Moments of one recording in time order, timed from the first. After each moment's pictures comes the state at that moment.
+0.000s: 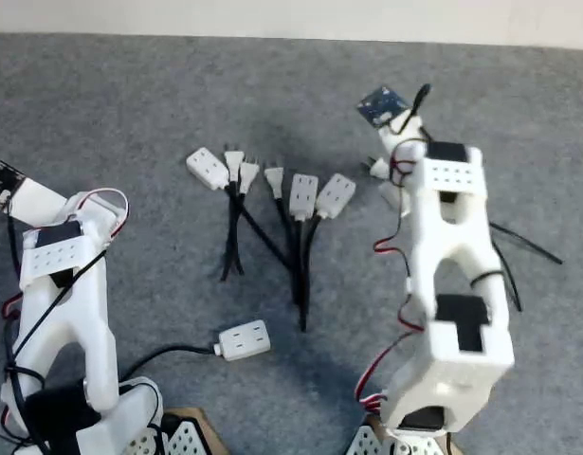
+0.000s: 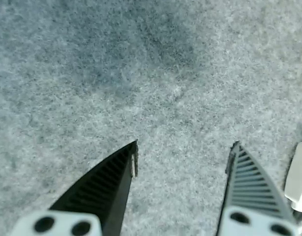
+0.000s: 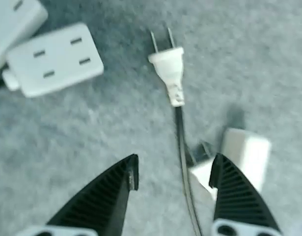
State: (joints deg) left arm -25.2 -18.7 47.0 35.6 10.2; right arm -0.6 15.0 3.4 57.5 42.5
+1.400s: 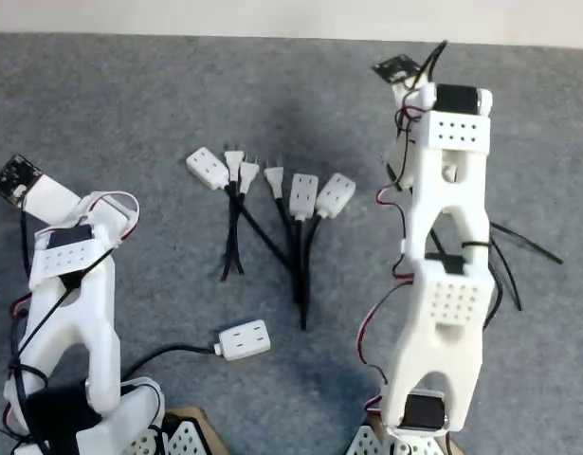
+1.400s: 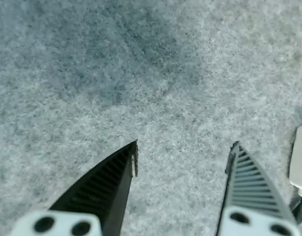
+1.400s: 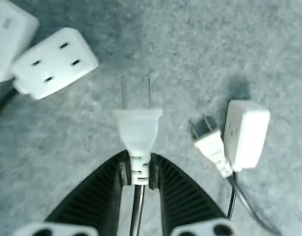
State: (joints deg) left arm -22.4 -18.7 49.4 31.8 6.3; right arm 0.9 37.3 -49.5 98.9 32.7
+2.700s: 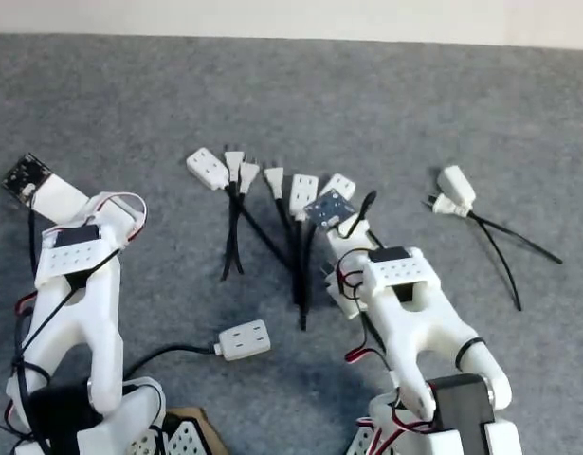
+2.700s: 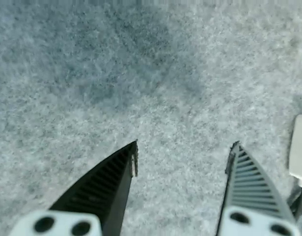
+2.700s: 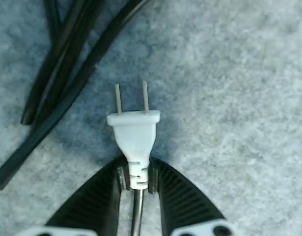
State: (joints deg) left arm -21.1 -18.7 50.1 31.8 6.3; right arm -14.0 -8.8 55.3 42.5 29.1
